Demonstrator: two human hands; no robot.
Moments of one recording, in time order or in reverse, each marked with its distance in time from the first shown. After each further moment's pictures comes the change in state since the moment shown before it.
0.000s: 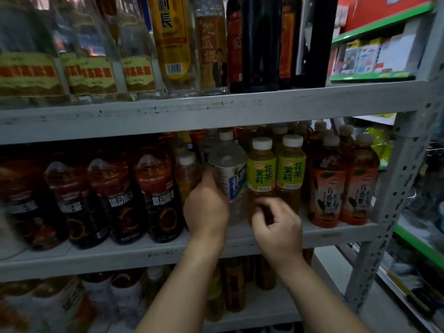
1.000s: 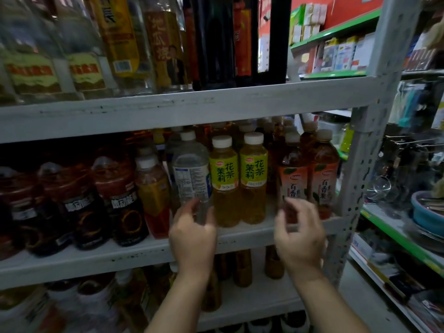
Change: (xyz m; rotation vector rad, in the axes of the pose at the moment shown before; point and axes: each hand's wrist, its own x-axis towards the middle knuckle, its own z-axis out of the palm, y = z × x) left_hand -0.065 0.014 0.029 -0.155 -0.009 -0.219; right_hand -0.010 0.071 -0.068 -0.173 0.233 0.006
